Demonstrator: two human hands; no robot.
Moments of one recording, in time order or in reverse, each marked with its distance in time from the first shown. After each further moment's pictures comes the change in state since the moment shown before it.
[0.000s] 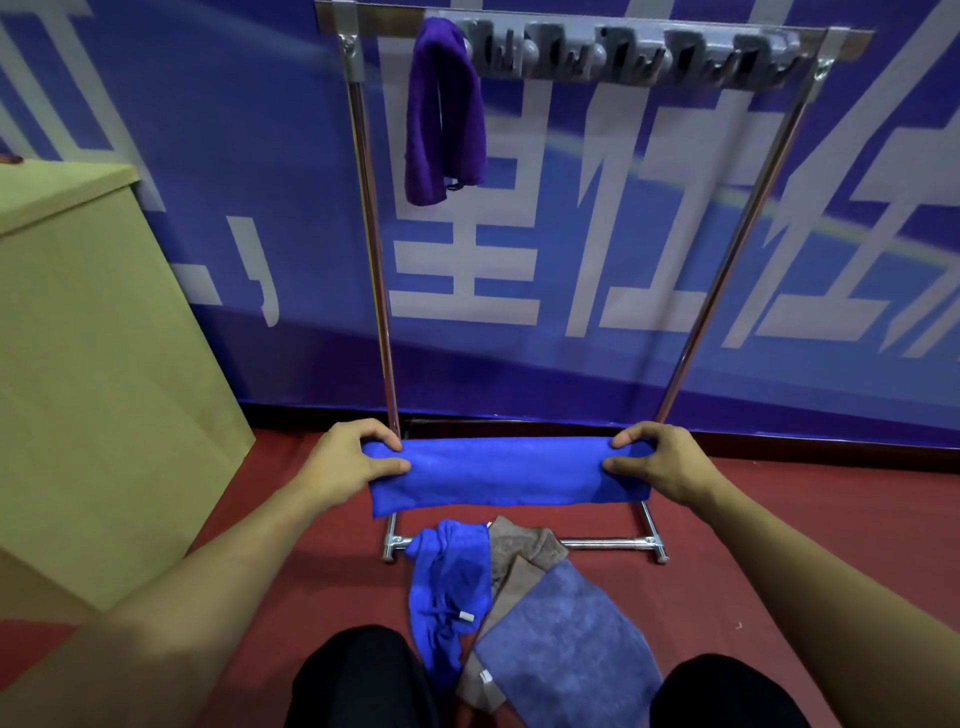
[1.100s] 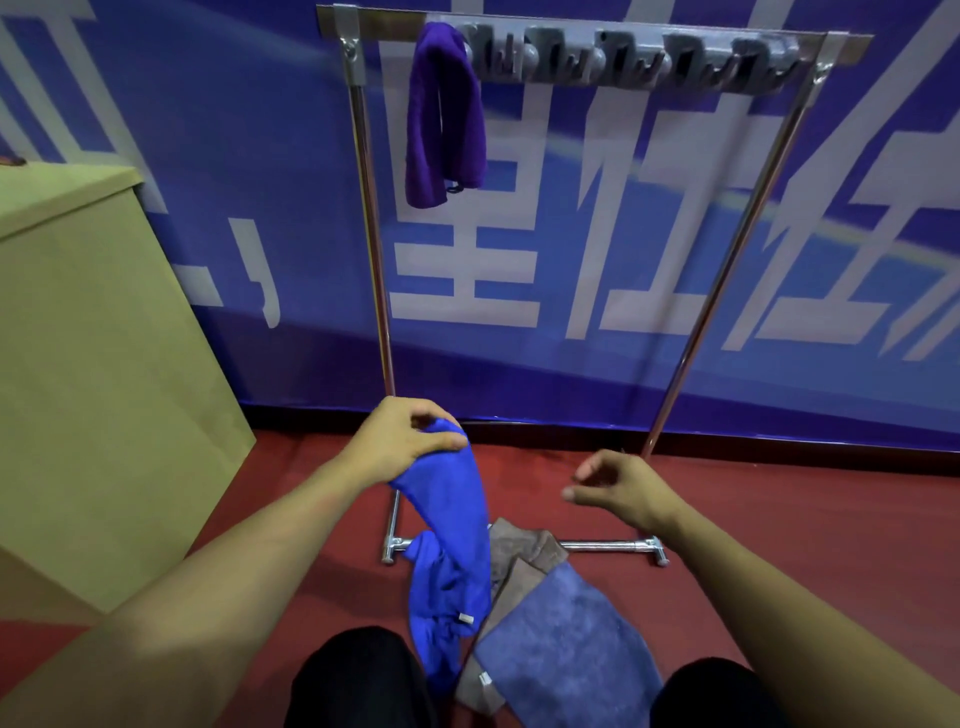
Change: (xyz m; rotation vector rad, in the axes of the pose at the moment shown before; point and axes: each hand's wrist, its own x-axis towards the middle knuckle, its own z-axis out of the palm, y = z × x) left_hand 0.009 0.070 0.021 -0.168 -0.121 0.098; right_hand -0.018 0.000 0.047 0.138 -0.169 -0.051
